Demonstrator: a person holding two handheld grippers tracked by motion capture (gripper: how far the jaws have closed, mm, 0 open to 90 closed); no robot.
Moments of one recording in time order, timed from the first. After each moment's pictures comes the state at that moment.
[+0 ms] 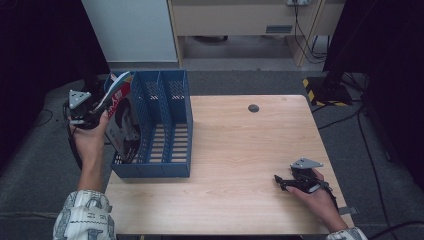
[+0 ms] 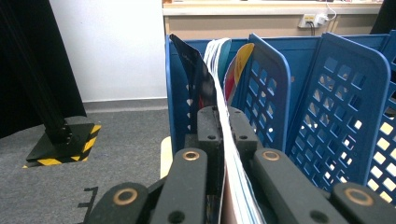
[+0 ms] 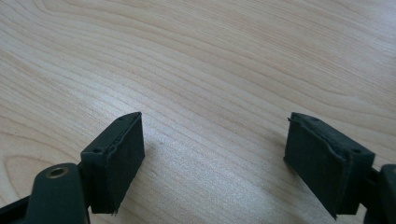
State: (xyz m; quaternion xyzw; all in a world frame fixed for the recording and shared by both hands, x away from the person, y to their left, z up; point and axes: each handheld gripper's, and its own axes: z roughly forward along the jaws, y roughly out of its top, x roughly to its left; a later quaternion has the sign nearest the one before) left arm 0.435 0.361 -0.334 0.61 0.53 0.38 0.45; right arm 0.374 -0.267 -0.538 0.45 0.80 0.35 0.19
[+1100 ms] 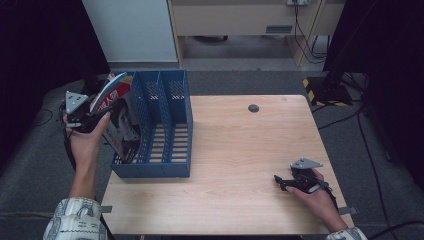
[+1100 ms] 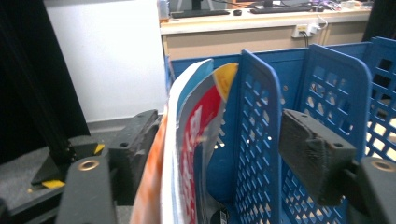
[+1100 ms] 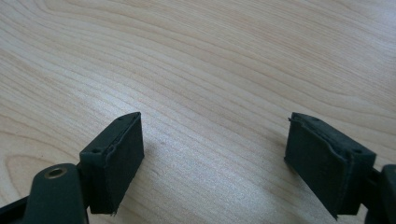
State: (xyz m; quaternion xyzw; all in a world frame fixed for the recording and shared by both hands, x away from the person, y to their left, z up) left arm 0.422 0.362 -0.330 0.62 0.49 0.42 0.45; right arm 0.373 -0.267 -0.538 0.45 0.80 0.35 0.19
